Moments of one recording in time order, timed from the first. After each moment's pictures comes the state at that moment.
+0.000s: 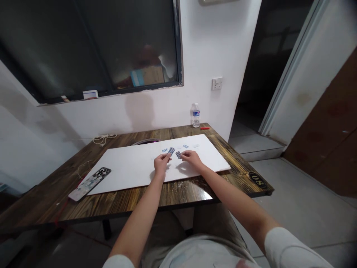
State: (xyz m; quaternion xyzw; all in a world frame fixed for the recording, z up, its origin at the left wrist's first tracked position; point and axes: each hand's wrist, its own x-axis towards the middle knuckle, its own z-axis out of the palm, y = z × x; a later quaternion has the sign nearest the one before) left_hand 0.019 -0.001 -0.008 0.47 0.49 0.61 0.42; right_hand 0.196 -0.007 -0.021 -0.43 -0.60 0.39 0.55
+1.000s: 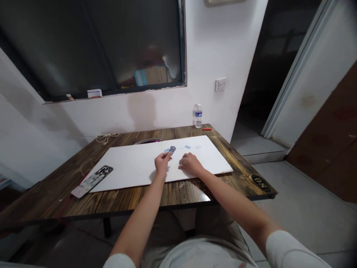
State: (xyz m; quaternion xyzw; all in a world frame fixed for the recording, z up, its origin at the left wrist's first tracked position) left_hand 0.017 -0.001 -0.009 0.48 0.47 0.63 0.39; right_hand 0.189 -0.027 -0.017 -0.51 -0.80 0.06 0.30
